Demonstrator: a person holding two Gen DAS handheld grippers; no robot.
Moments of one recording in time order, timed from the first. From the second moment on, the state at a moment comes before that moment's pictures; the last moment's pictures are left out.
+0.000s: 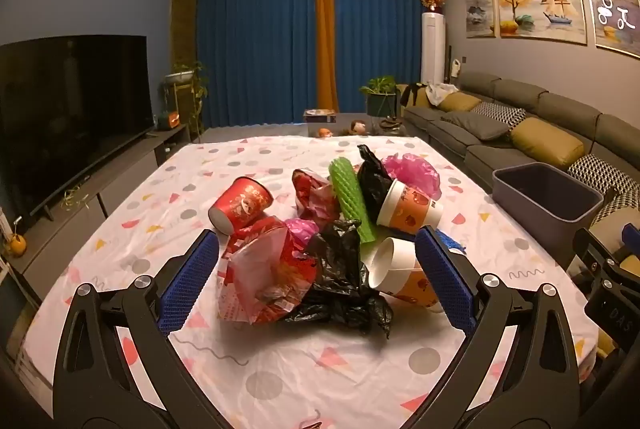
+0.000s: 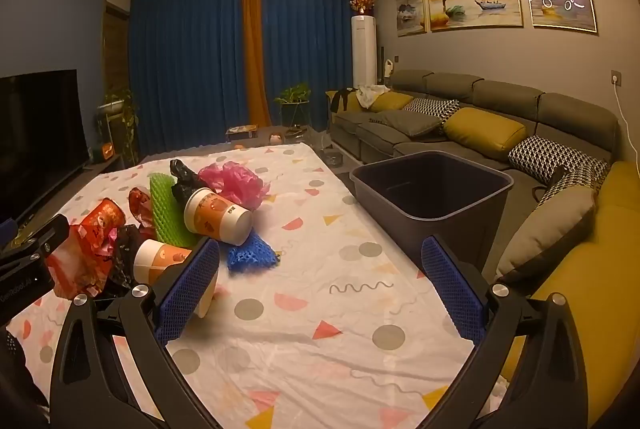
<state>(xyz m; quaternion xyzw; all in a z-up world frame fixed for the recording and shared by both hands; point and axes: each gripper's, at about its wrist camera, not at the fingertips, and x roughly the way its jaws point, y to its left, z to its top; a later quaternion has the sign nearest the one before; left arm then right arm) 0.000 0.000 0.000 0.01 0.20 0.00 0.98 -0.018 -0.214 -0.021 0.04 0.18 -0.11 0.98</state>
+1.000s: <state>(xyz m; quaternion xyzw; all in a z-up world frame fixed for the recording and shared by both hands) -0.005 0.007 -0.003 0.01 0.20 0.00 0.98 -0.019 -0.213 -0.020 0.04 0.18 -0.11 0.98</state>
